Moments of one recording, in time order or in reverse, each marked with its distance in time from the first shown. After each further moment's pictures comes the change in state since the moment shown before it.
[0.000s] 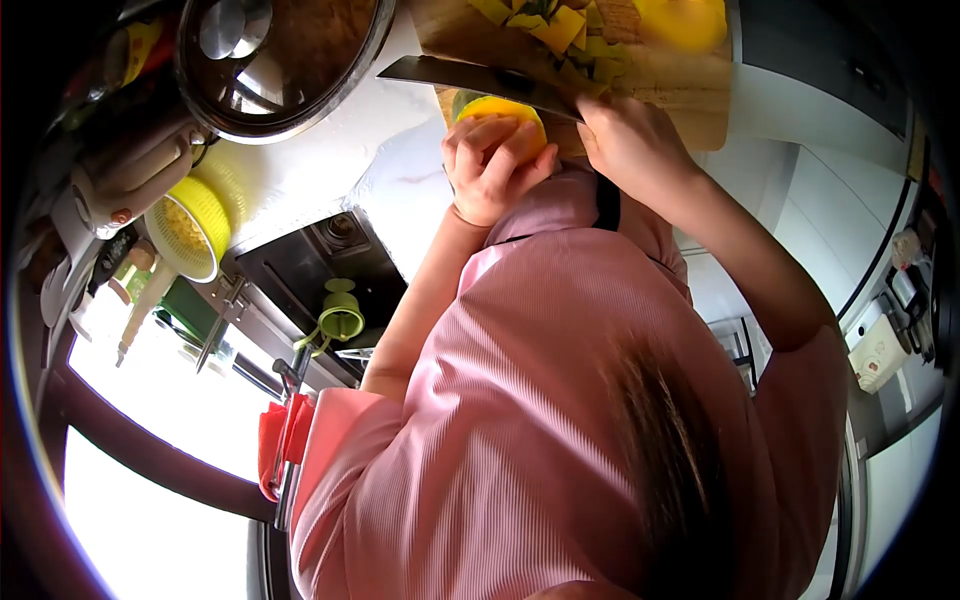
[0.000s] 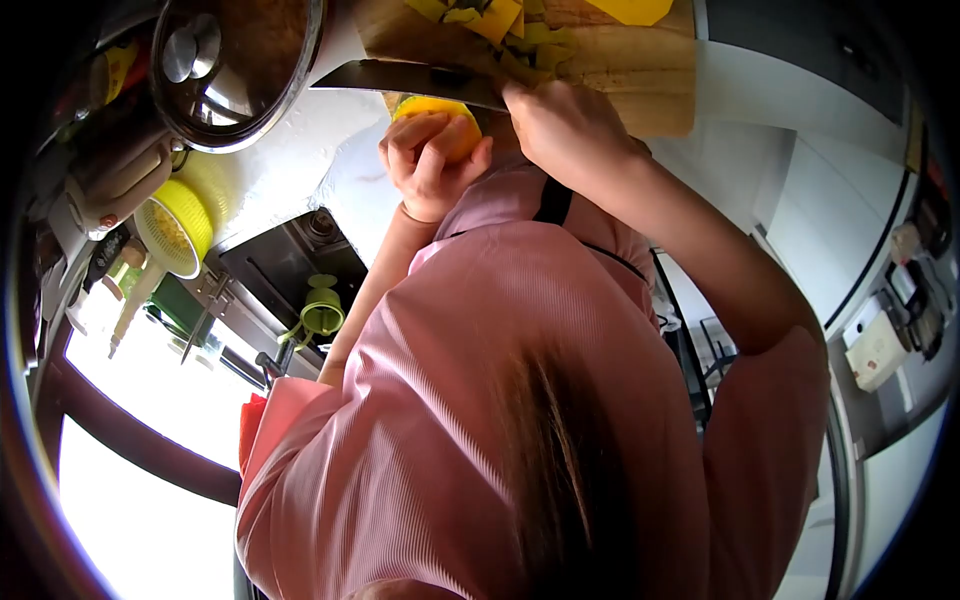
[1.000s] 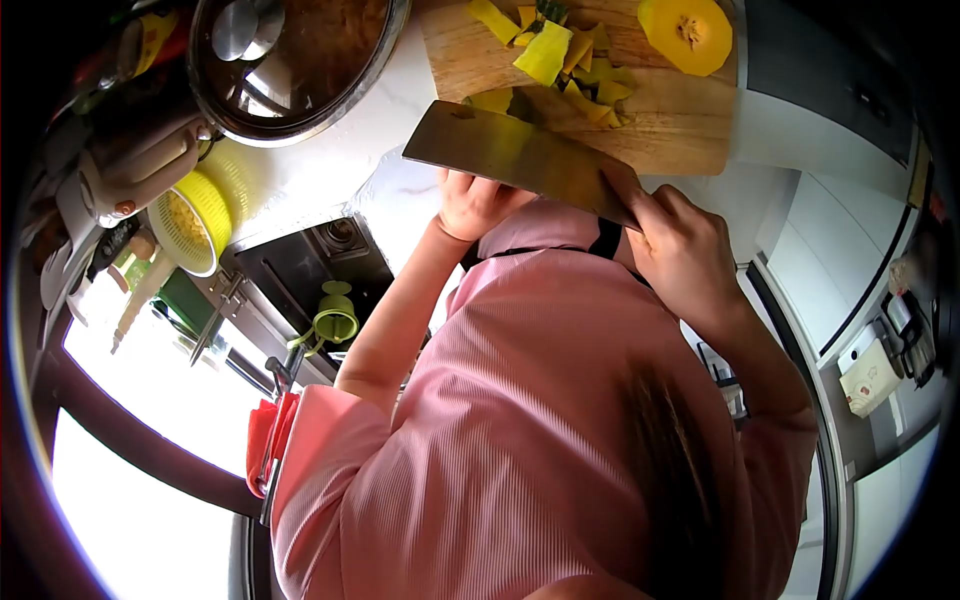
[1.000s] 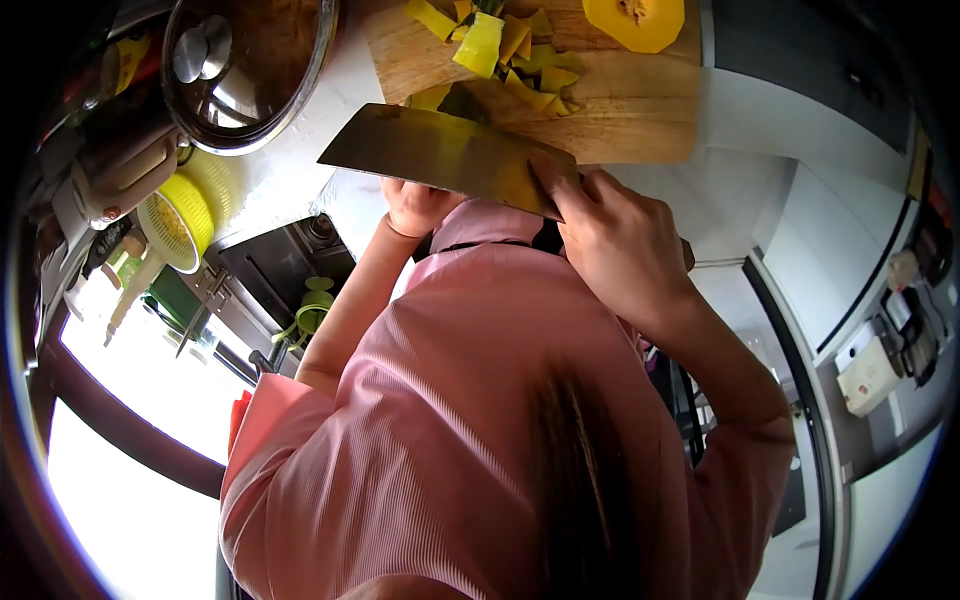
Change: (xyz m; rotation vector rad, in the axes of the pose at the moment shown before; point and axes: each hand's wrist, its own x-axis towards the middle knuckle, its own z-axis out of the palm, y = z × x) left_hand -0.015 -0.020 -0.014 -0.018 -0.221 0.050; right_hand -0.070 -0.022 -0.048 -0.067 0.014 -0.048
